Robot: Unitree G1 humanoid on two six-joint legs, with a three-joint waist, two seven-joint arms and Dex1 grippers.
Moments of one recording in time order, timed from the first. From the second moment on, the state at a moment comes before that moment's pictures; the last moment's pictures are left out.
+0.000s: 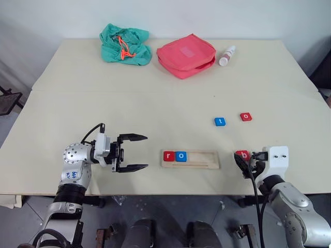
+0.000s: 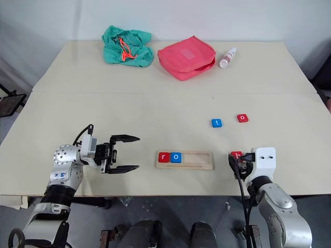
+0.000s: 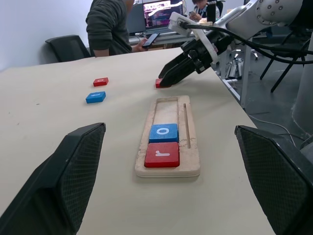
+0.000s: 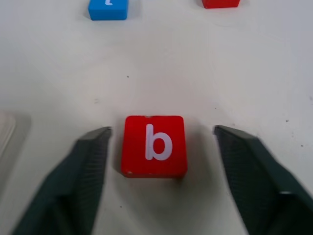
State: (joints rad) left arm -0.47 0.47 0.04 0.44 -0.50 -0.34 -1.50; right arm 0.11 -0.35 -0.31 -0.51 0.40 0.70 0.20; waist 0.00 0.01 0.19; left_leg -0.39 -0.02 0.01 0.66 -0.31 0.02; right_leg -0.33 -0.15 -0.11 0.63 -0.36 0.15
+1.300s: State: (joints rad) left arm -0.26 0.51 0.08 0.19 -0.52 -0.28 -1.44; right arm -0.47 -1.00 0.11 0.40 0.11 -0.07 1.34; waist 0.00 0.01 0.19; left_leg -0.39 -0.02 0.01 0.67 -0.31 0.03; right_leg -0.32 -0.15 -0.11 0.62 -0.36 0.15
